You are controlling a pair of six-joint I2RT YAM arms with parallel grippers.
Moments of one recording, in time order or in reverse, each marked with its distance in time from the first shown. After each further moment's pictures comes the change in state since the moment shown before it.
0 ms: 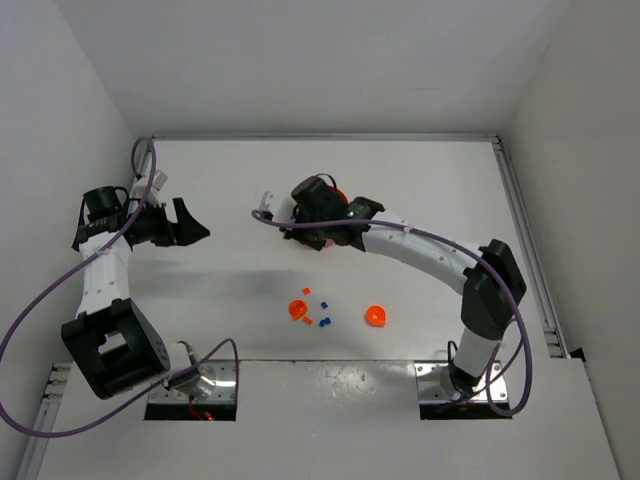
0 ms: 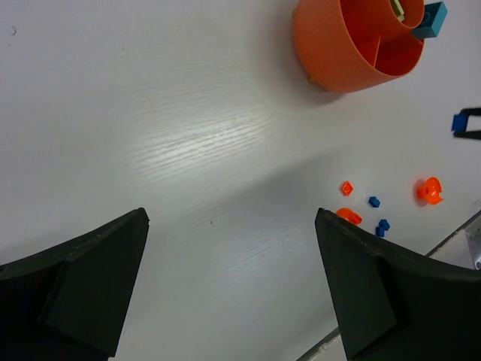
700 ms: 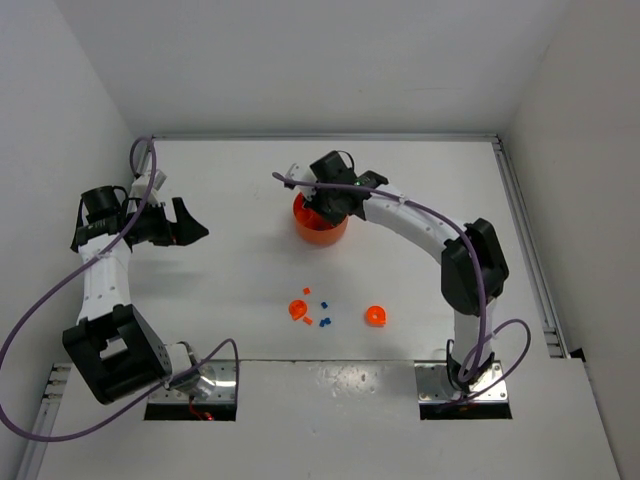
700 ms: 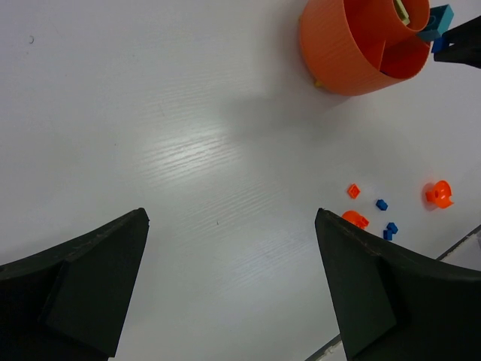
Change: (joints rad) left arm 0.000 -0.027 0.000 0.006 -0.020 0.000; right arm -0.201 0.156 0.165 -0.061 0.041 0.030
